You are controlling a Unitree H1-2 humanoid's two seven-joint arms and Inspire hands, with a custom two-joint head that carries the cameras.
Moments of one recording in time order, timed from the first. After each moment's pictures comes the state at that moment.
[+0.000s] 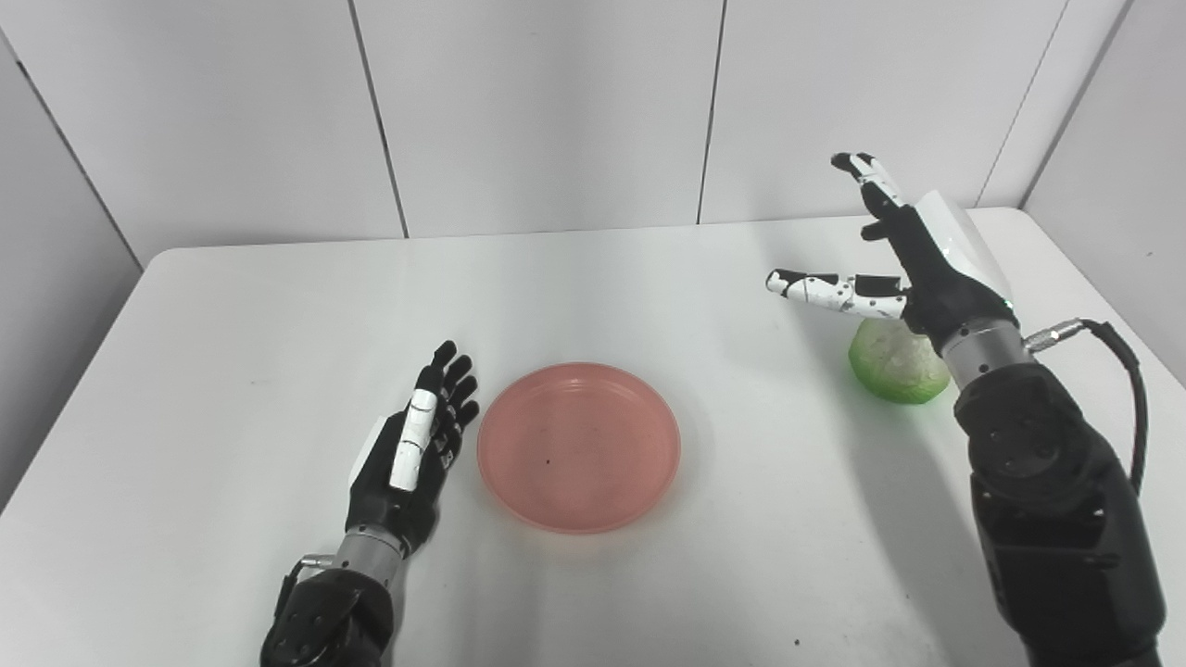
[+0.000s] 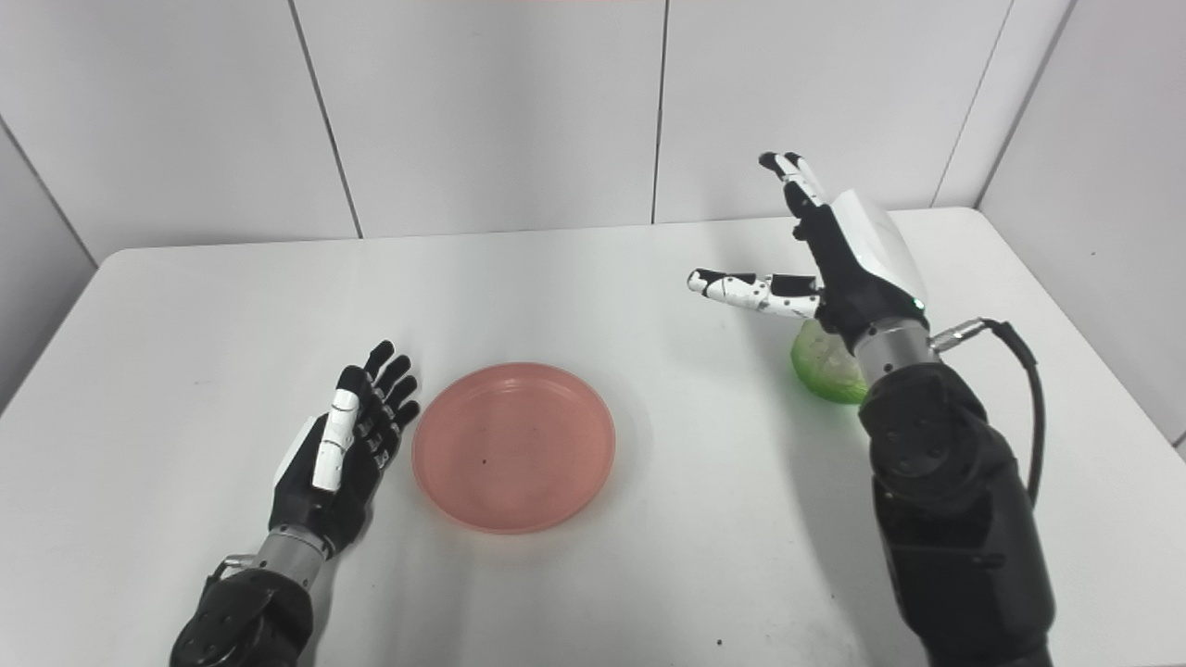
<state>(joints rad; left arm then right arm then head) -0.12 0.02 -0.01 -0.06 -0.22 0.20 -0.18 -0.42 -0.27 -0.03 -0.35 -0.70 0.47 0.34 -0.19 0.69</state>
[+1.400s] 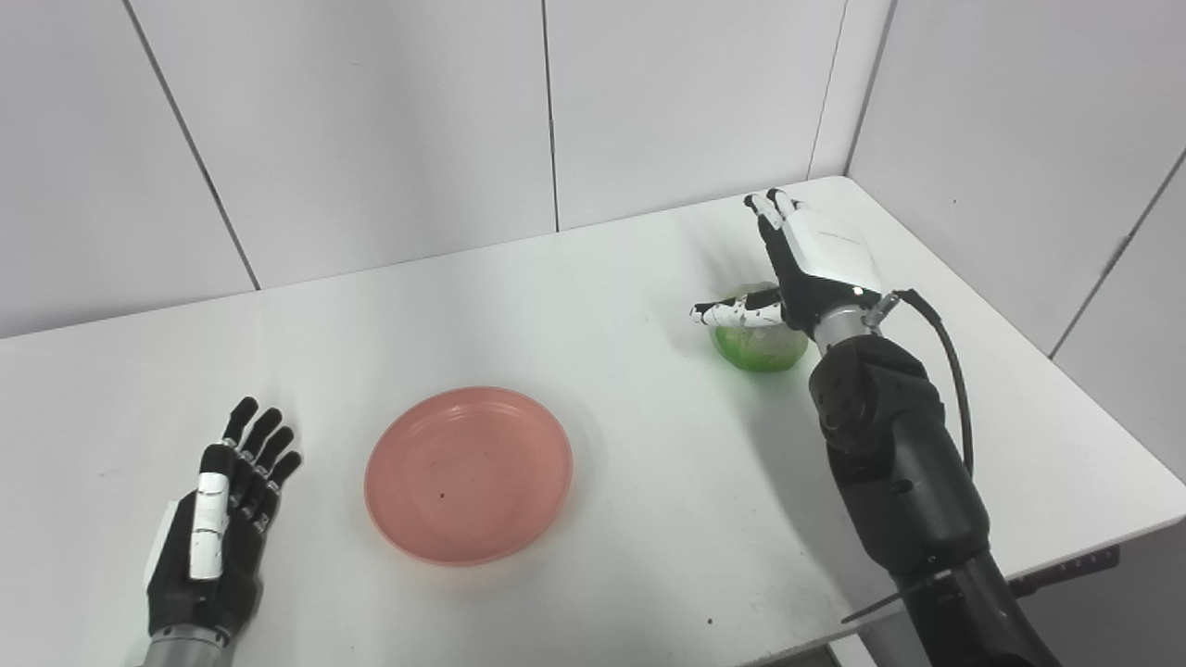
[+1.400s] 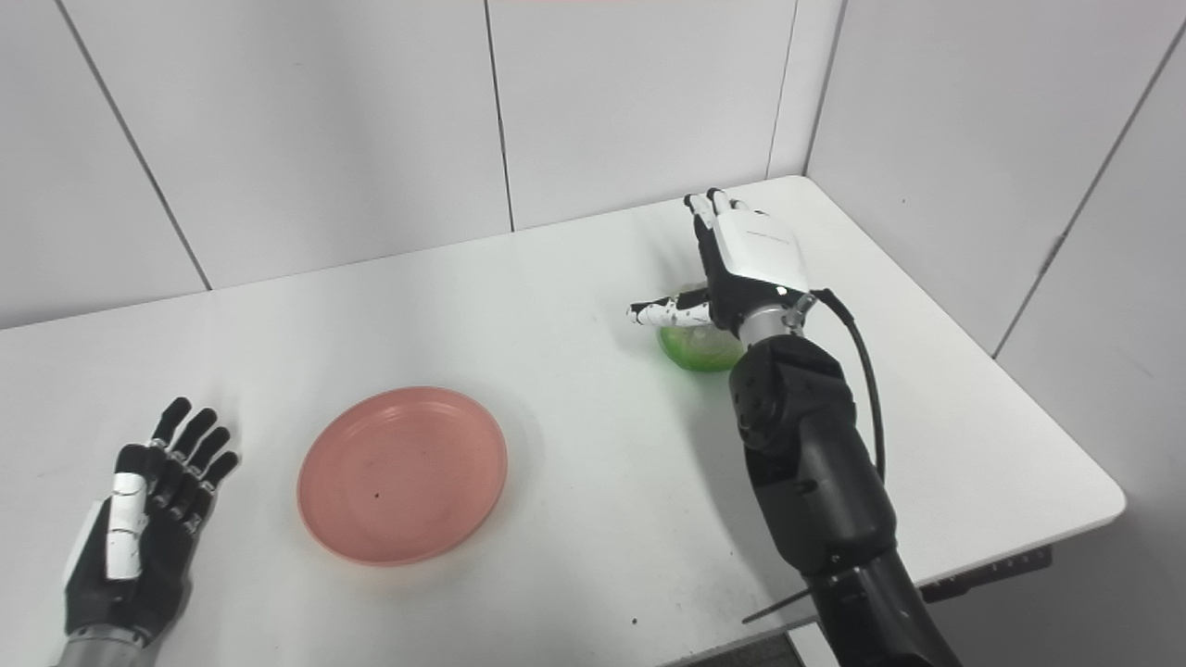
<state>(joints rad) -0.14 0.13 0.08 0.08 -0.30 0.02 -0.26 -0.41 -0.29 -0.05 -0.15 -1.09 0.47 0.38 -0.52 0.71</state>
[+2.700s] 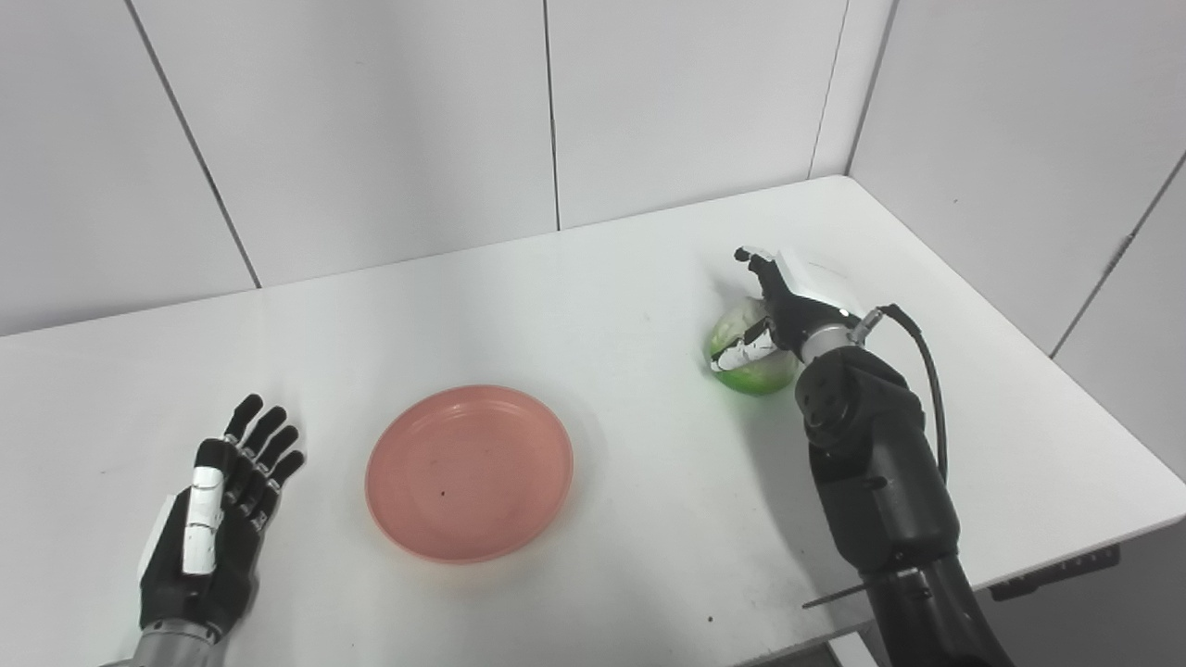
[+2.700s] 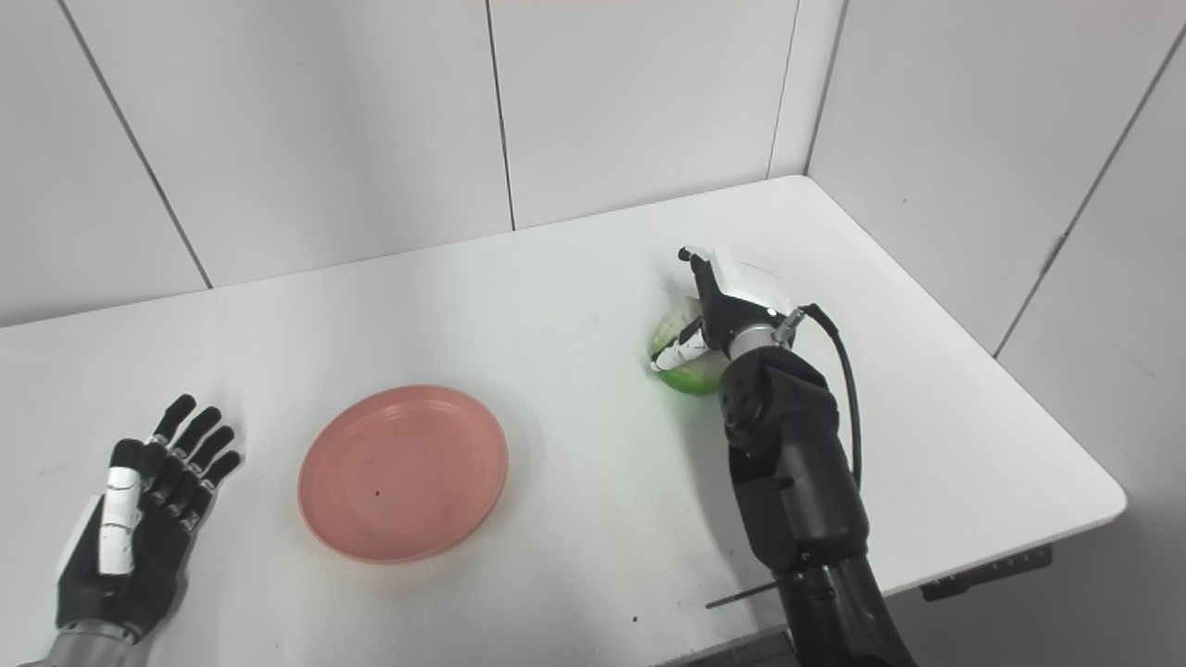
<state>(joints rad) -0.15 0.16 0.08 0.05 -0.33 0.08 -0.28 -0.42 -0.21 -0.13 -0.08 -1.16 0.47 0.52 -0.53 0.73</state>
